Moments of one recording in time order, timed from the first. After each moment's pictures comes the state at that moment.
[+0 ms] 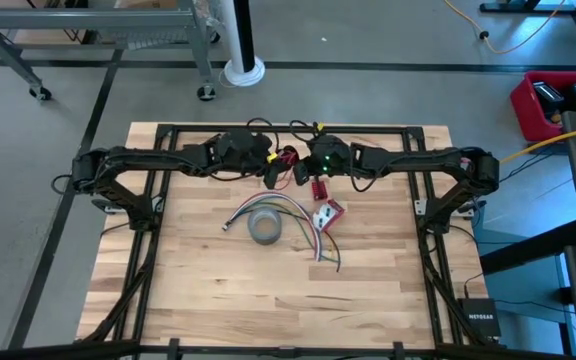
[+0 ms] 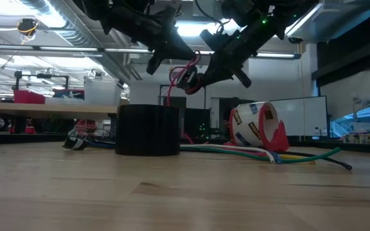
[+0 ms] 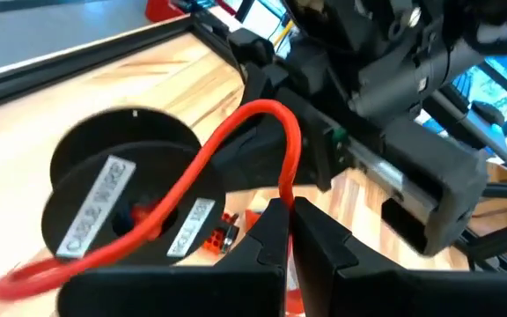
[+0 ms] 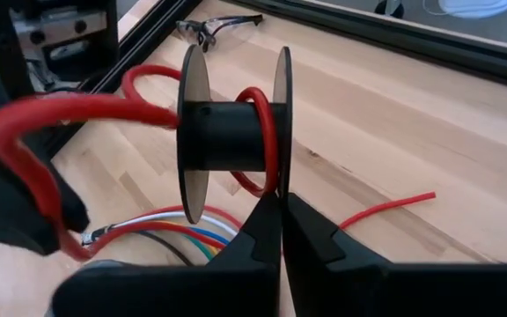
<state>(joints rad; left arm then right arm) 0.30 1.49 1.00 0.10 0.10 -0.52 -0.26 1.59 1.07 -0.10 0.12 0.62</state>
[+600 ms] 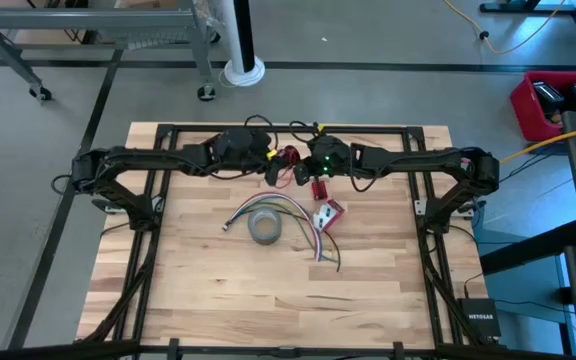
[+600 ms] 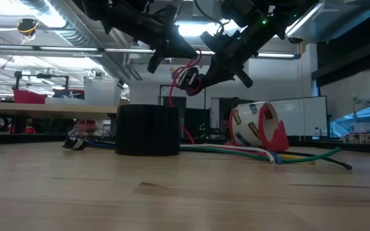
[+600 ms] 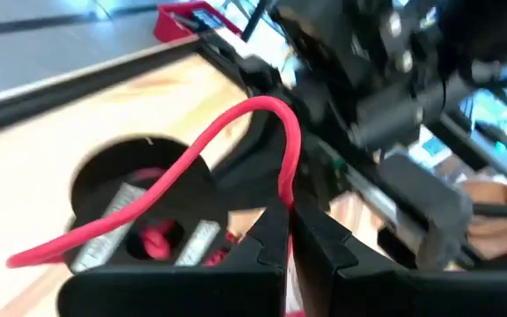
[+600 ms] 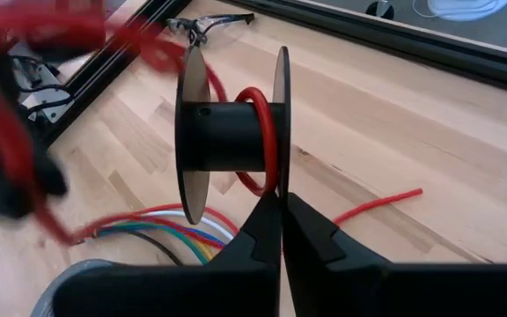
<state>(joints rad) 0.31 1.49 1.00 0.14 0.07 -0.53 -0.26 1.59 1.07 -0.12 0.15 0.61</state>
